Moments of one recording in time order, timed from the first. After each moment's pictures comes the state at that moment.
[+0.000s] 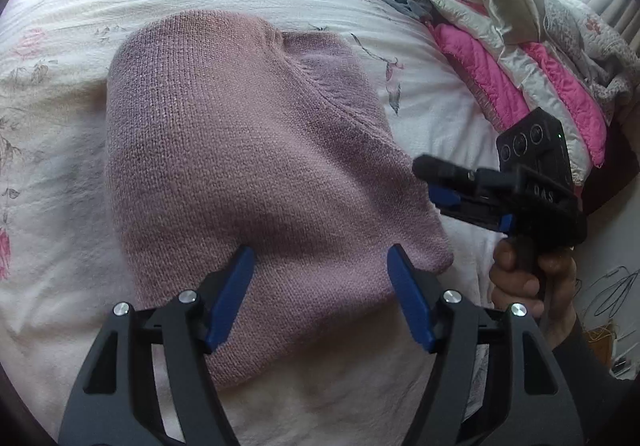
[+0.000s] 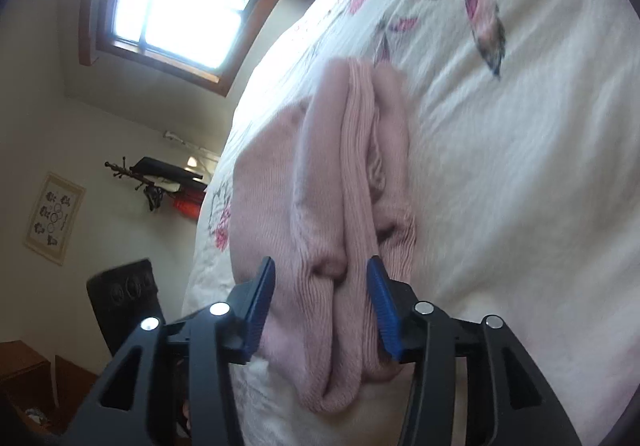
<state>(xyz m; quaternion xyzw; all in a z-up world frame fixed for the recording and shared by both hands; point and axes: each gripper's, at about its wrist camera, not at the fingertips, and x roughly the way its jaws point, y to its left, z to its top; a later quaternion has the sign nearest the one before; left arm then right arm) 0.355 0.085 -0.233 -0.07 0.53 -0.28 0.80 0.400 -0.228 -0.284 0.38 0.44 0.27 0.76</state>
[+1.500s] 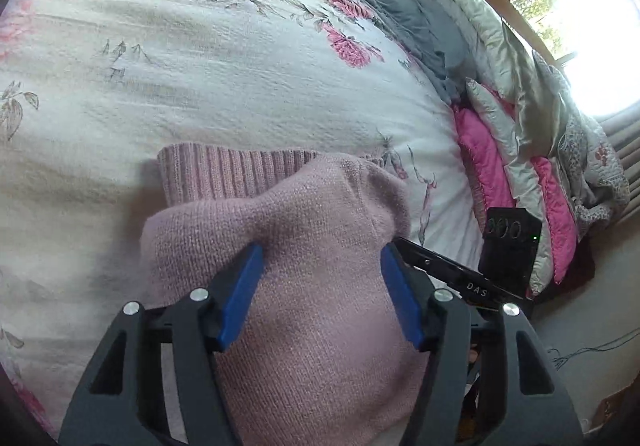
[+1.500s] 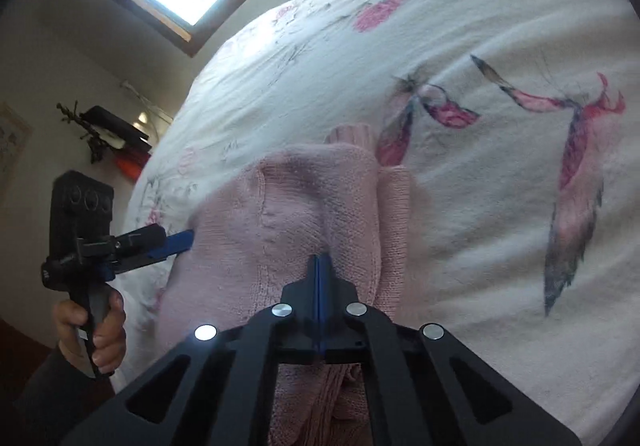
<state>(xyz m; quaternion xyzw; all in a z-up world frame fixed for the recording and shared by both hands) 0.519 0.151 -0.235 -0.22 0.54 -0.28 0.76 0.502 -0.194 -0.276 0.25 0.48 0.24 0.80</state>
